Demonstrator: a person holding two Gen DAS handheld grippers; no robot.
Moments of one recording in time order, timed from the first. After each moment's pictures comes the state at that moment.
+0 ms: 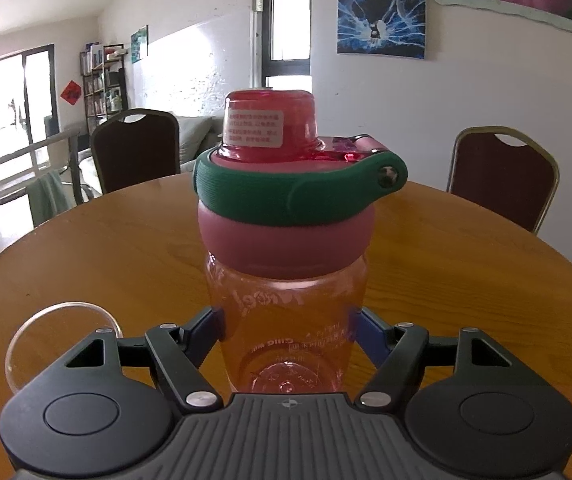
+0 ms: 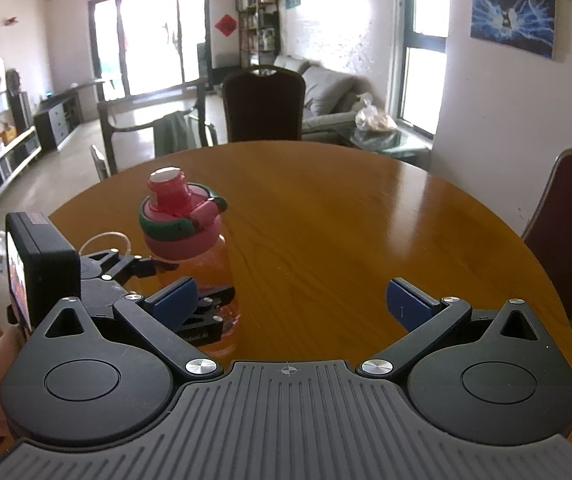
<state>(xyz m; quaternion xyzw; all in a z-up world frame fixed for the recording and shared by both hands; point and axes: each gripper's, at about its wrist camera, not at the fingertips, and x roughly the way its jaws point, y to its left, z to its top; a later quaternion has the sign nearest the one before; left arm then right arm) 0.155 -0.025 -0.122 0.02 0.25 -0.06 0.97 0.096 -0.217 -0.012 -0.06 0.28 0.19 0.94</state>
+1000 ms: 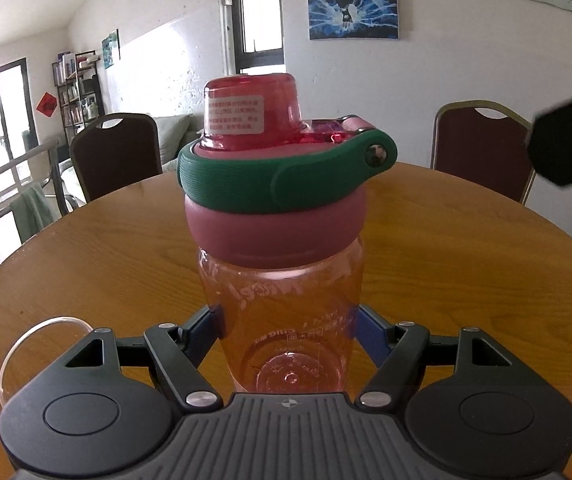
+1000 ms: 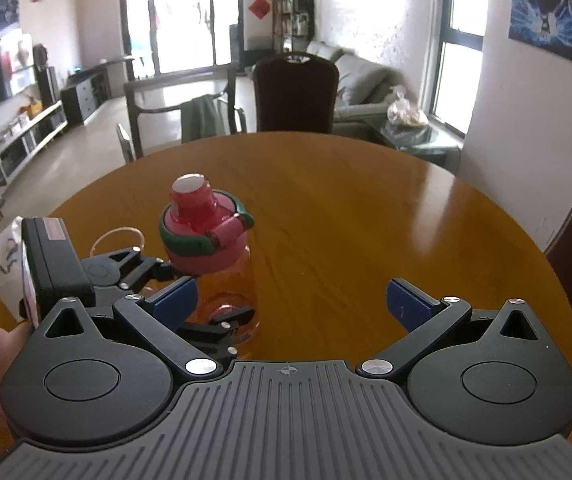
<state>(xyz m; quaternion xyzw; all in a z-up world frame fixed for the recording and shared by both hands) 0.167 -0.021 -0.124 0.06 0.27 -0.09 0.96 0.120 -0.205 -0.003 -0.07 0.31 0.24 0.92</state>
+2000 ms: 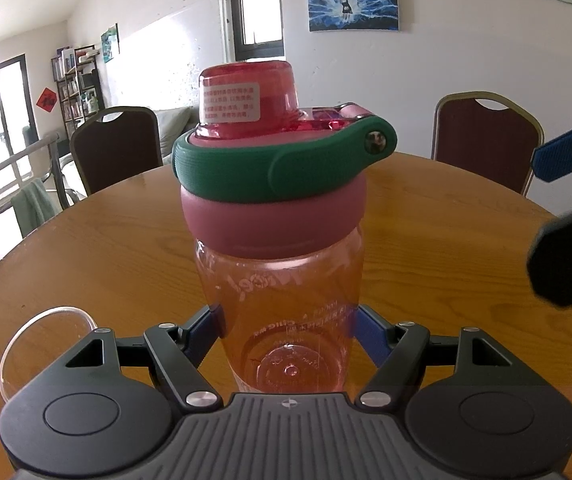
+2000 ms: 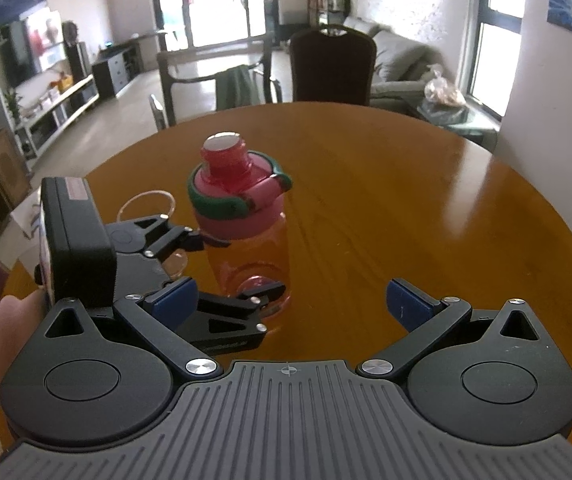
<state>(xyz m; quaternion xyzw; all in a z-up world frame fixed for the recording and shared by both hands) 0.163 -0.023 -0.125 0.06 0.28 -0.09 0.95 0.126 -0.186 -0.023 -0.09 0.34 0.29 0.89</state>
